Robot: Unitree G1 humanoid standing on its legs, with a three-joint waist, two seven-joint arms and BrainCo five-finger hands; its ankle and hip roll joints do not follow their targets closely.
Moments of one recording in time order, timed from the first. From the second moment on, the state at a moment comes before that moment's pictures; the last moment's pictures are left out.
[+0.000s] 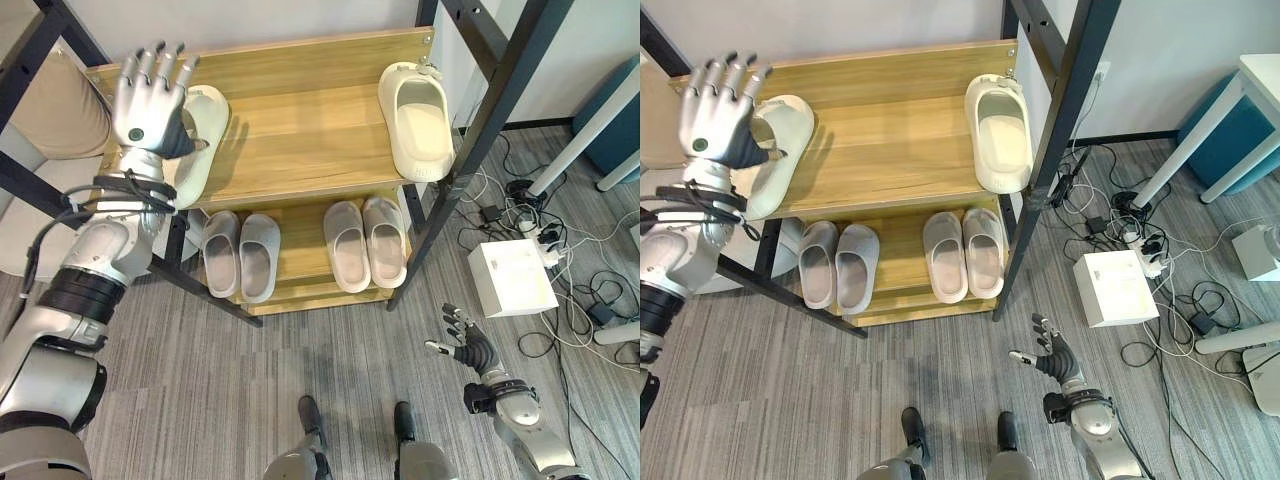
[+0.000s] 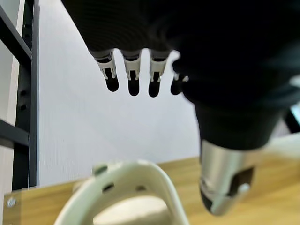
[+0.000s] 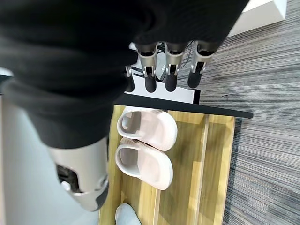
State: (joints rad) left arm -0.89 0.93 -0.40 0.44 0.77 0.09 0.51; right arm 0.08 -0.43 0.23 0.27 0.28 -0.19 -0.06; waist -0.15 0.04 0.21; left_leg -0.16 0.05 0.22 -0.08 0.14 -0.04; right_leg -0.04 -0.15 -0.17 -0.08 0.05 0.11
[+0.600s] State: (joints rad) left arm -0.92 1.00 -0.43 0.45 0.76 0.12 0.52; right arm 0.08 -0.42 0.26 0.27 0.28 -0.19 -0.06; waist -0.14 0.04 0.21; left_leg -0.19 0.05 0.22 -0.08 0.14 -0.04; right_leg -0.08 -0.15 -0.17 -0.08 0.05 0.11
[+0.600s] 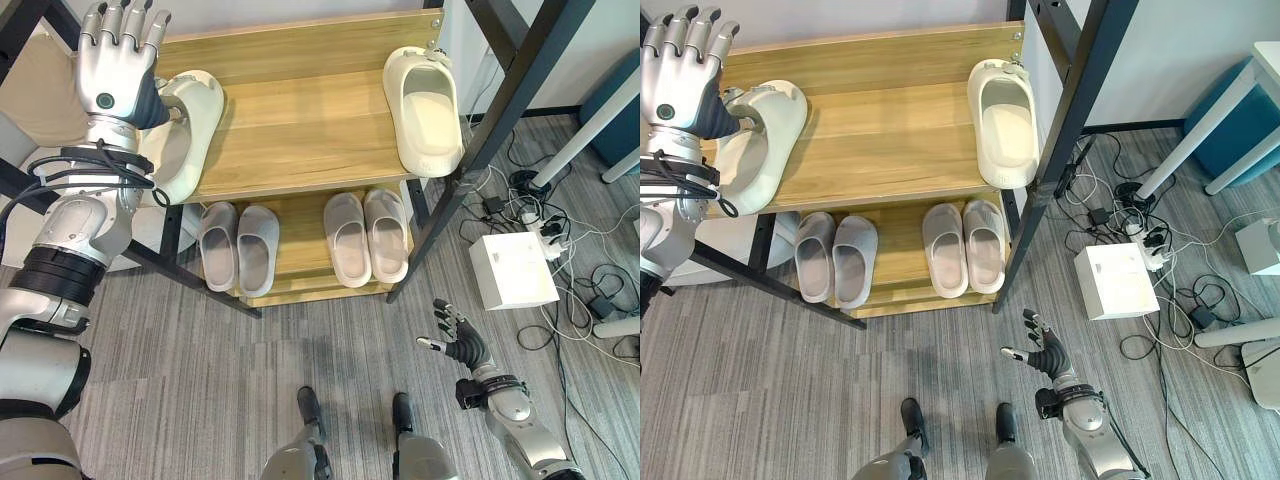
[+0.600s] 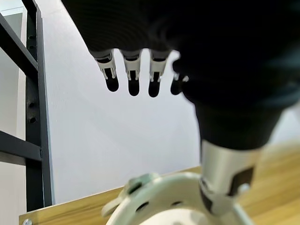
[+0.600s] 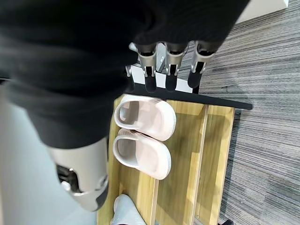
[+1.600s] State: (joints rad) left arm -1.06 0.91 -0.59 0.45 0.78 0.12 0.51; right arm 0.09 -0.42 0.26 0.23 0.31 -0.21 -0.06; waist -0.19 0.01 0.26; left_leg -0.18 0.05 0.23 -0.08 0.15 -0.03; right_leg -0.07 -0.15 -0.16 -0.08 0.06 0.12
